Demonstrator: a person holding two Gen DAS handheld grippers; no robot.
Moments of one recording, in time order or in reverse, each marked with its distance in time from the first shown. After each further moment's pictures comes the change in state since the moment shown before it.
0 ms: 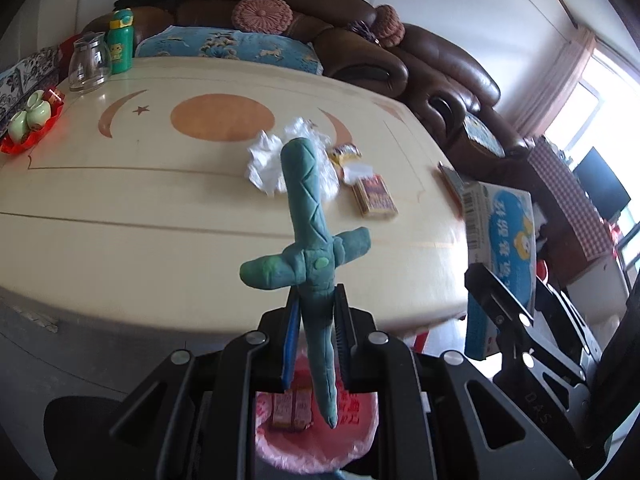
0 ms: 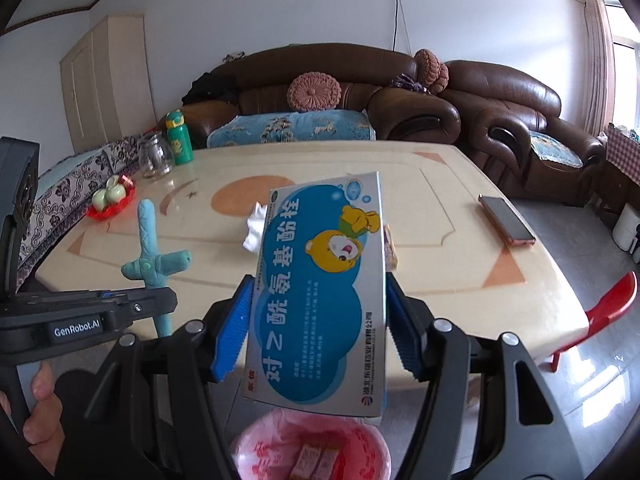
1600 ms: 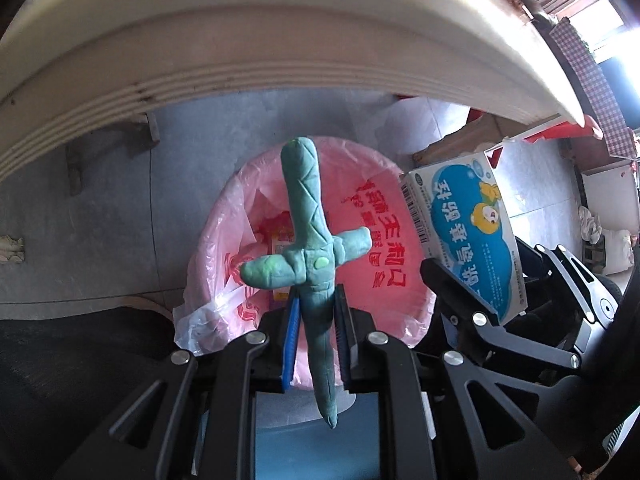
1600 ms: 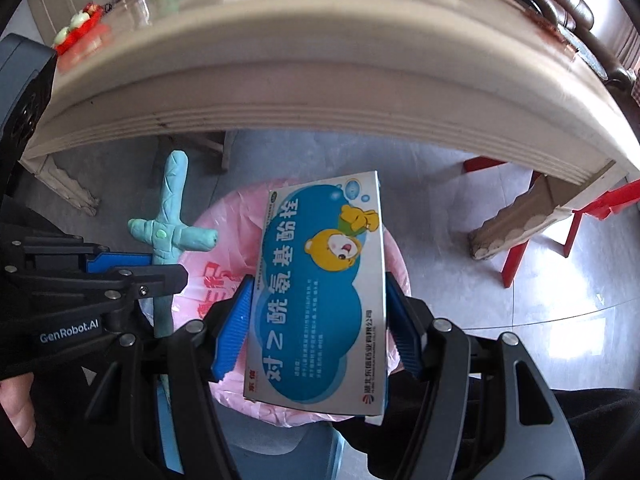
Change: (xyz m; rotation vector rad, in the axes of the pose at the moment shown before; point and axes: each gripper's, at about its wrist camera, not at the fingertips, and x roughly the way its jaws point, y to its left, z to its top) left arm 0.173 0.023 -0.170 0.069 0.558 0.009; right arm 0.100 -0.011 -0.211 -0.036 0.570 -0.026
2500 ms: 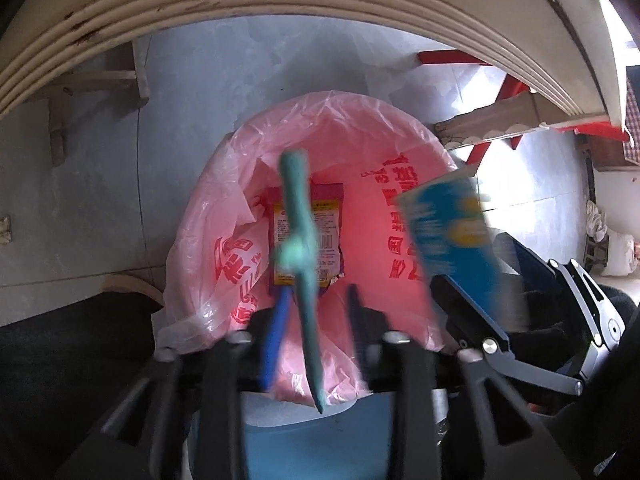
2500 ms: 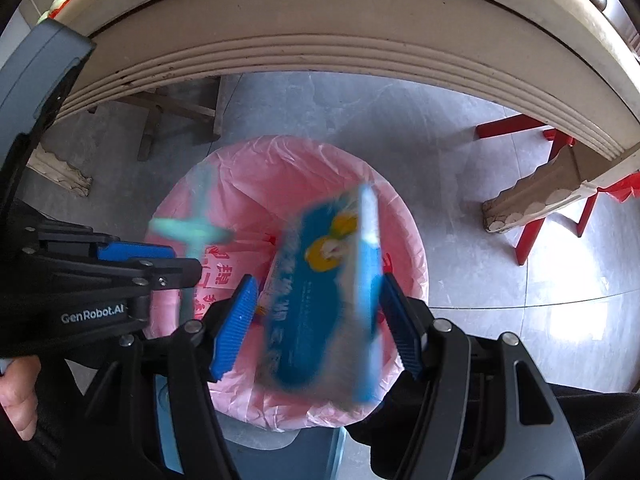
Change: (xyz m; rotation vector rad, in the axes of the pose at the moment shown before) left arm 0.061 0.011 0.026 -0.057 0.155 -0.001; right arm 0.046 -0.005 0.003 0.014 0.121 0.019
